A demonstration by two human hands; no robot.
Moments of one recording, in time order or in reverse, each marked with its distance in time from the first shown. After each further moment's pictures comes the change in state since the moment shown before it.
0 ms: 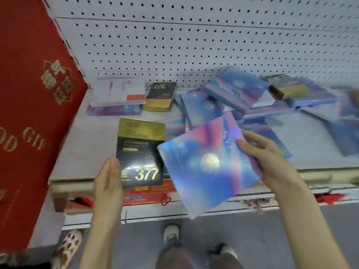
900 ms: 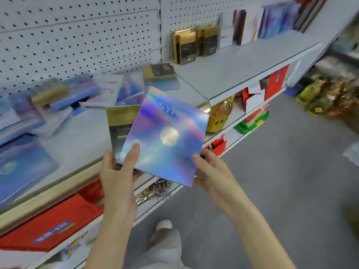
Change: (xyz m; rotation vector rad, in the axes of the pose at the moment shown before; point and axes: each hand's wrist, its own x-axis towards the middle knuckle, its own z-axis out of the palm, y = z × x) left_hand -0.312 0.054 0.484 -0.338 -0.516 -0.123; right_hand -0.229 0.003 -0.425 0.294 0.458 -0.008
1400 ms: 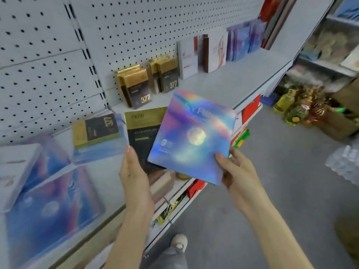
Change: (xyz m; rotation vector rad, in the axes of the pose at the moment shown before) left_hand 0.172 -0.074 0.280 0.004 -0.041 -0.082; right_hand 0.206 -0.151 -0.177 0.105 0.276 -0.233
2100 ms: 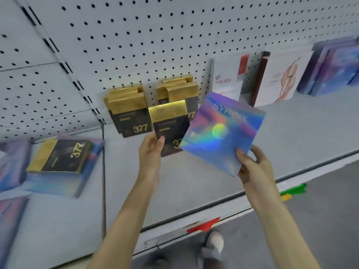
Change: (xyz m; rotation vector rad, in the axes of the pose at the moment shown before) left_hand 0.211 -0.078 0.198 0.168 0.218 0.078; right_hand 0.350 -0.054 -0.068 -0.031 -0.202 0.116
